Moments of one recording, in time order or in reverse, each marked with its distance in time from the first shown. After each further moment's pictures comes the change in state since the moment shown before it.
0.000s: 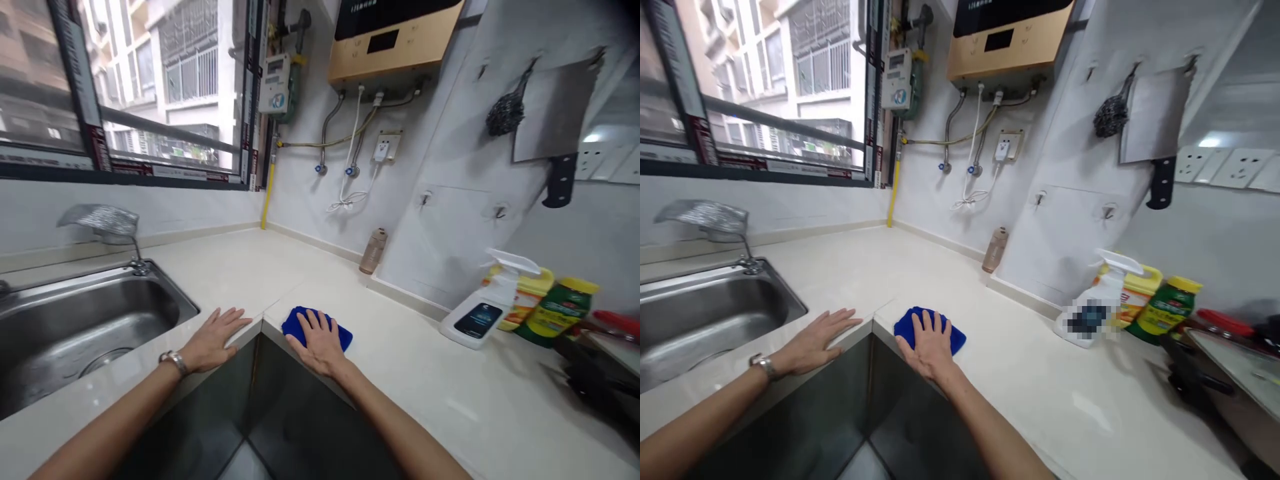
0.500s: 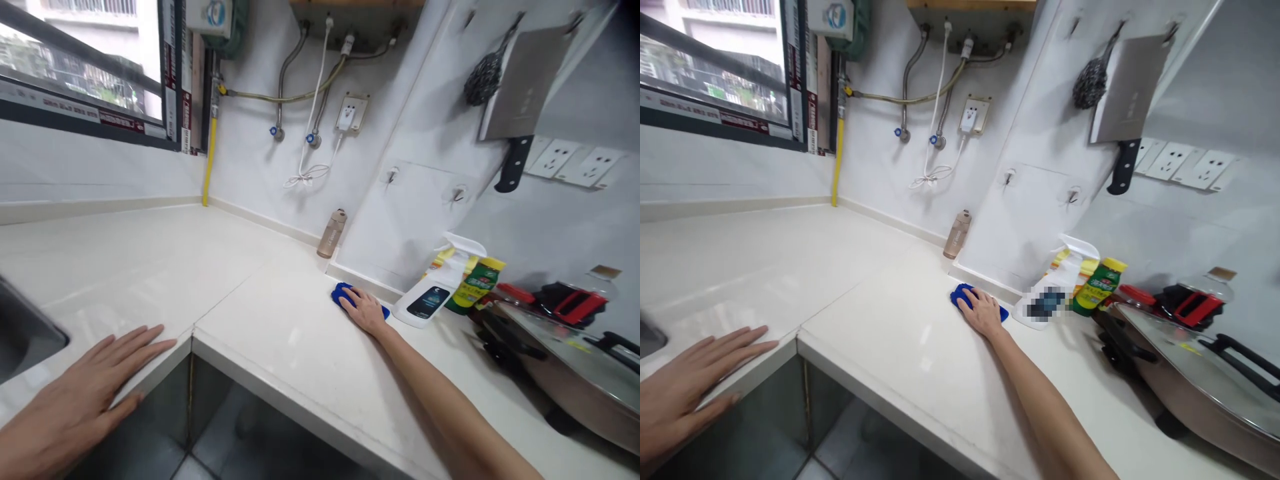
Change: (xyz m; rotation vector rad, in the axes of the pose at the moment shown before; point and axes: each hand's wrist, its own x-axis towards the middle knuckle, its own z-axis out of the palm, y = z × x) left_hand 0.017 -0.057 0.055 -0.009 0.249 0.079; right_hand 0.029 0.249 -0.043 -0.309 0.089 0.421
